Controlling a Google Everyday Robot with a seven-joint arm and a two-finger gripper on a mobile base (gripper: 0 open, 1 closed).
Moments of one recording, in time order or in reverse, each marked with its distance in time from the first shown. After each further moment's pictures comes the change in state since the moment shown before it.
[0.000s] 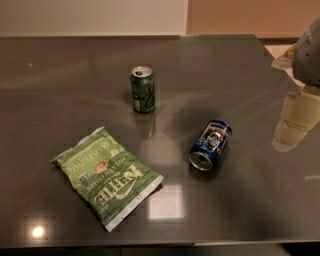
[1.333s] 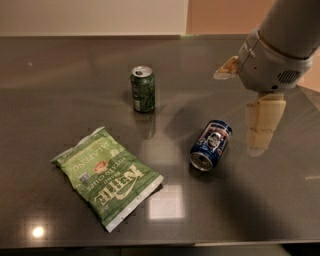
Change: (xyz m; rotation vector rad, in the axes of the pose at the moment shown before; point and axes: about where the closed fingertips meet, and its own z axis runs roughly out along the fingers) arm -0.062 0.018 0.038 -0.150 -0.046 -0.401
